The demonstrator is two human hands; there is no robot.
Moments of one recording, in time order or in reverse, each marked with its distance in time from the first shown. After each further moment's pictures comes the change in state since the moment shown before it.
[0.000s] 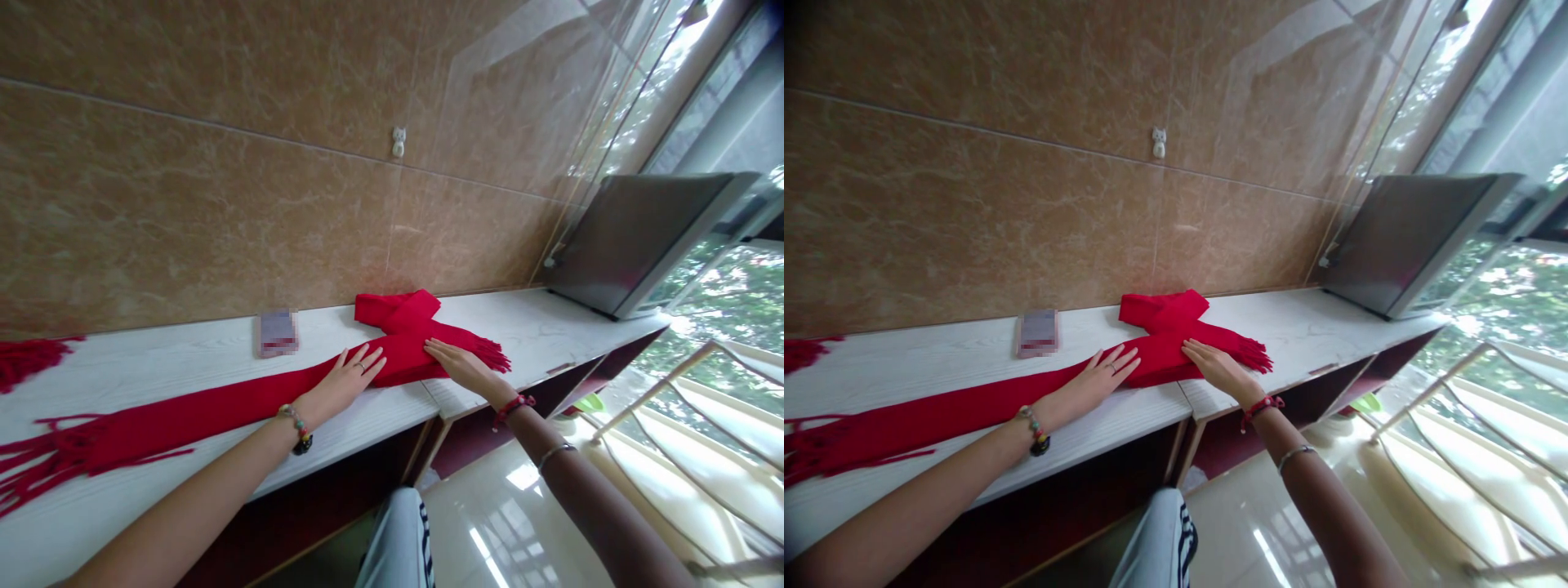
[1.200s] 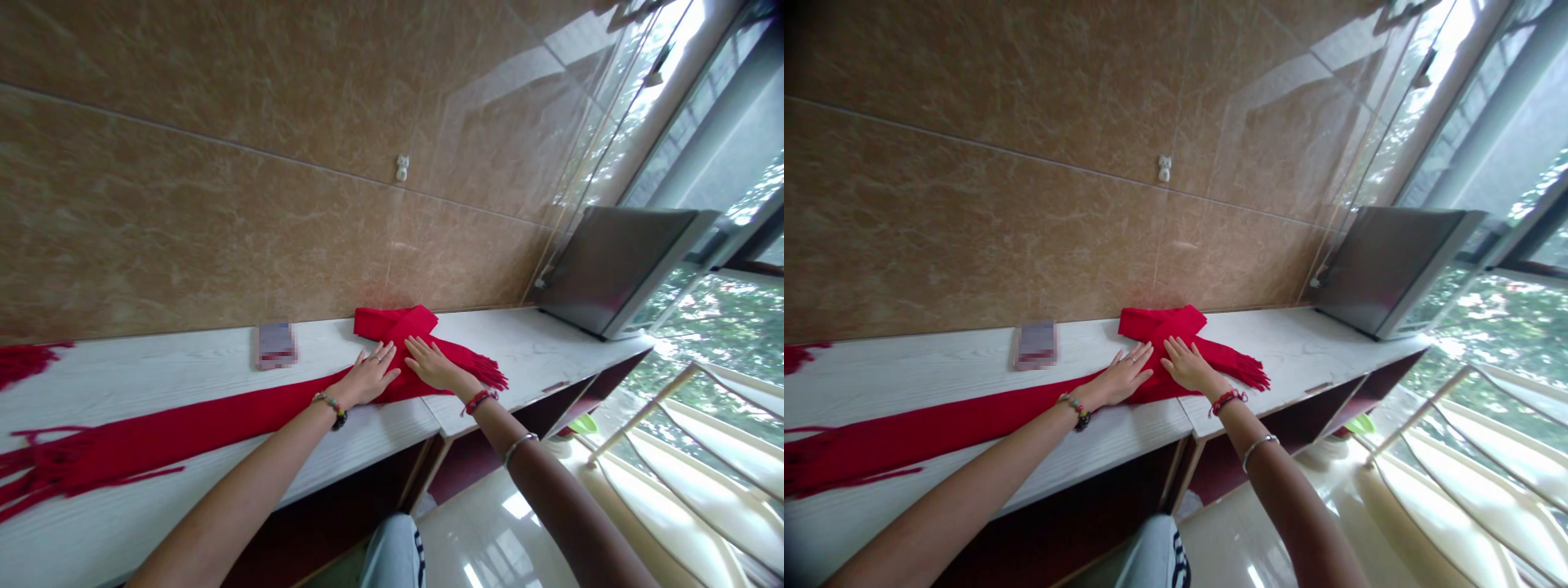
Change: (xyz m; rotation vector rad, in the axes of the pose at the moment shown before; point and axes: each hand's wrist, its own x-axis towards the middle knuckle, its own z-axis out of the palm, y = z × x) left_hand 0.054 0.000 0.010 -0.391 0.009 -0.147; right_hand 0.056 -0.014 0.024 -0.277 -0.268 0.122
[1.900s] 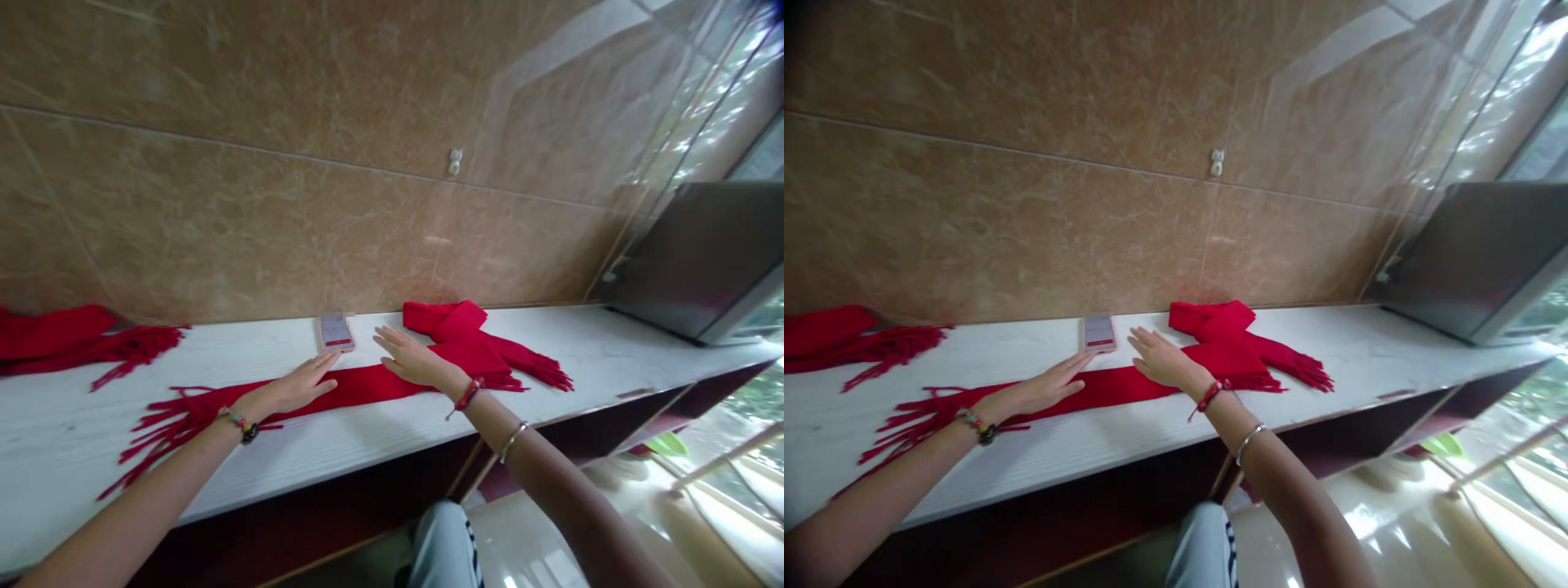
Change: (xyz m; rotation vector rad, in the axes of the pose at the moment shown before) left_hand -0.181 -0.113 -0.075 -0.013 -0.118 -0.179; right_hand 0.078 -0.125 -0.064 0.425 0.246 -0.281
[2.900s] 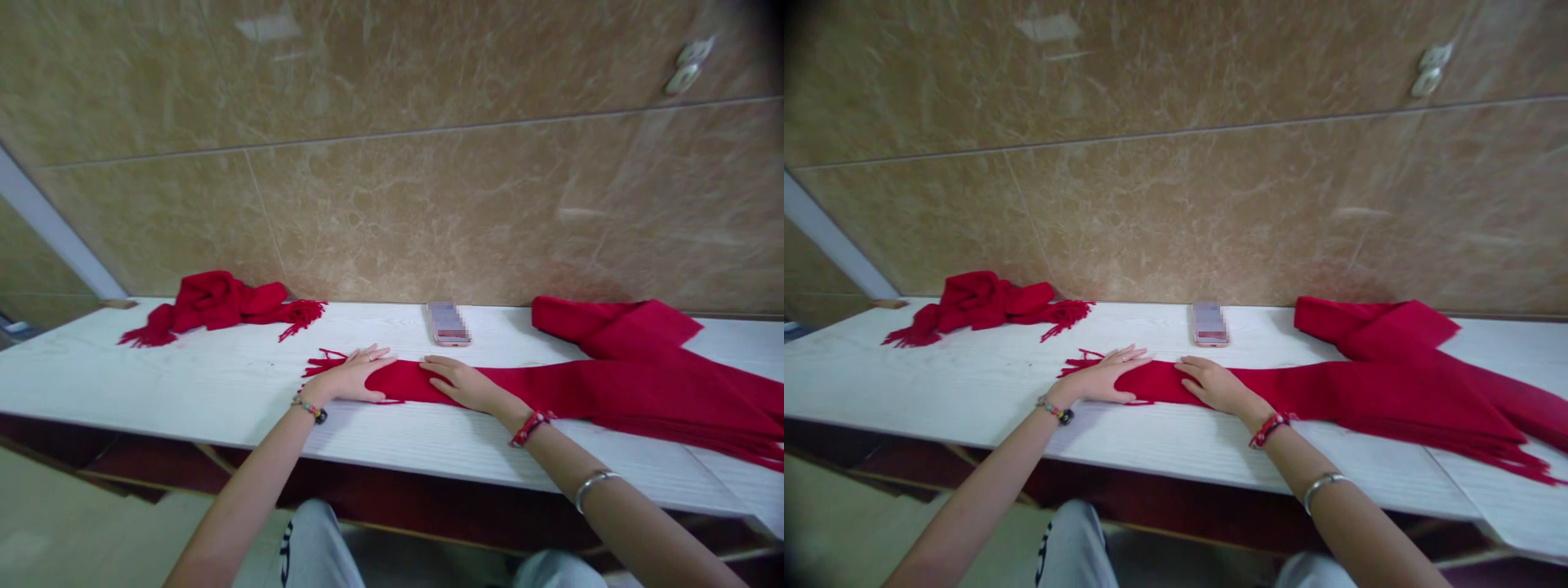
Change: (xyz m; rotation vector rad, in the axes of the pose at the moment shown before) left_hand -0.100 -0.045 -0.016 0.107 -0.112 -0.229; right_hand 0.058 -0.075 0.092 0.460 -0.089 -0.119
